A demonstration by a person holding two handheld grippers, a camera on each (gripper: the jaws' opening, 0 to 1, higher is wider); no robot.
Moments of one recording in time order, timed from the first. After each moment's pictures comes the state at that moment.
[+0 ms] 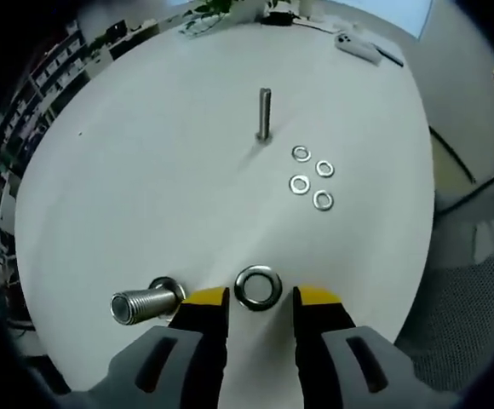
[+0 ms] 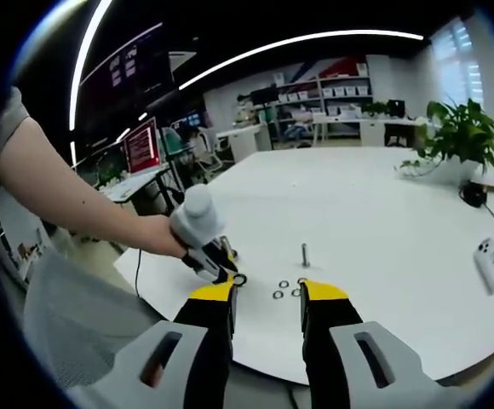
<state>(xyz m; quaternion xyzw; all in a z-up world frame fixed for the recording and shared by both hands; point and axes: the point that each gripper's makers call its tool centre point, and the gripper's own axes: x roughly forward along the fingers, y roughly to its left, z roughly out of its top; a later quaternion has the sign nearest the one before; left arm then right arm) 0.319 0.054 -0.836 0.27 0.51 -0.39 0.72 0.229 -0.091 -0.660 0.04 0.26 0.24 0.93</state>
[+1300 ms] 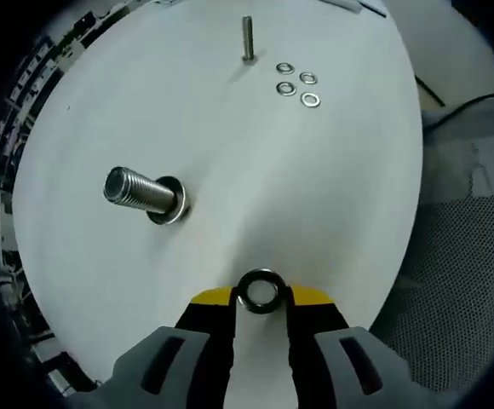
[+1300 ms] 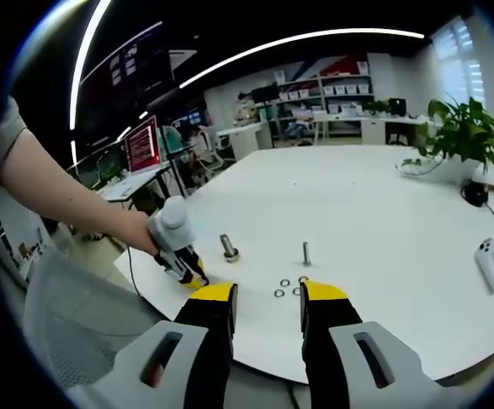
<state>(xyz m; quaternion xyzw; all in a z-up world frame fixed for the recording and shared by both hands) 0.277 0.135 -0.840 0.34 0.56 -0.39 0.65 0.229 -0.089 -0.661 0.04 0.26 0.24 0.93</state>
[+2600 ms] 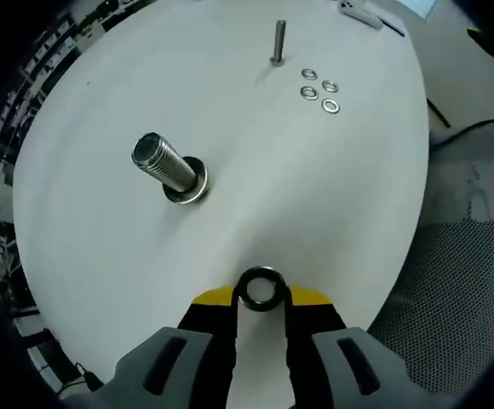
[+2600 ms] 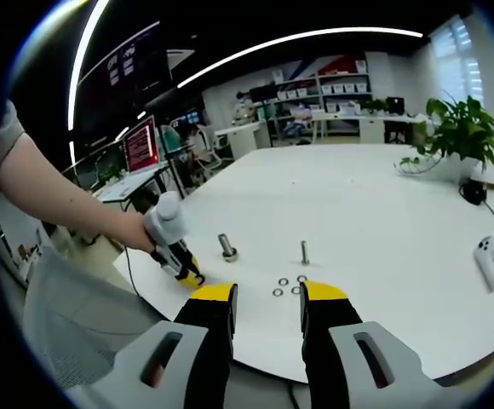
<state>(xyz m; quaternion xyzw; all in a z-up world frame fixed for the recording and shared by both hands) 0.281 0.141 -0.835 0.28 0.57 -0.36 0.68 0.230 -0.092 -0.661 0.04 0.26 0.24 0.93</state>
